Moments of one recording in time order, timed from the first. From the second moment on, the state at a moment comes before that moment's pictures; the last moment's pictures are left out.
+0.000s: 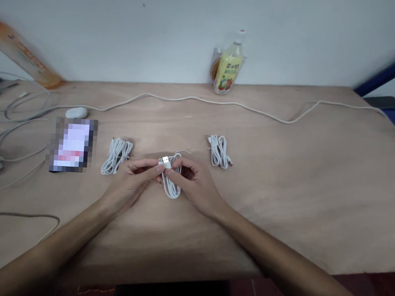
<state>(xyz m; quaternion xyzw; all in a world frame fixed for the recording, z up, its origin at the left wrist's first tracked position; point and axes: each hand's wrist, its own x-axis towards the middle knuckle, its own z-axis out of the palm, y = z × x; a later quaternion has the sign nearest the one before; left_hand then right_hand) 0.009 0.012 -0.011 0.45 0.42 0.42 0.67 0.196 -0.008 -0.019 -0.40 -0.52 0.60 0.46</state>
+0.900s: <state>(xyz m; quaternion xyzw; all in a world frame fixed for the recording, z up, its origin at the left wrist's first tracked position) 0.007 0.011 -0.010 0.46 0.42 0.40 0.67 0.193 -0.008 -0.012 -0.40 -0.50 0.62 0.46</state>
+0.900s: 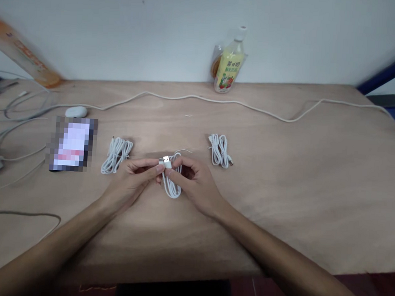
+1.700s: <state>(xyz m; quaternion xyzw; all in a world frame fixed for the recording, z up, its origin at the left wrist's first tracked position) 0.006 0.011 -0.014 0.47 0.42 0.41 0.66 0.192 -0.009 -0.016 -0.41 -0.49 0.61 0.47</state>
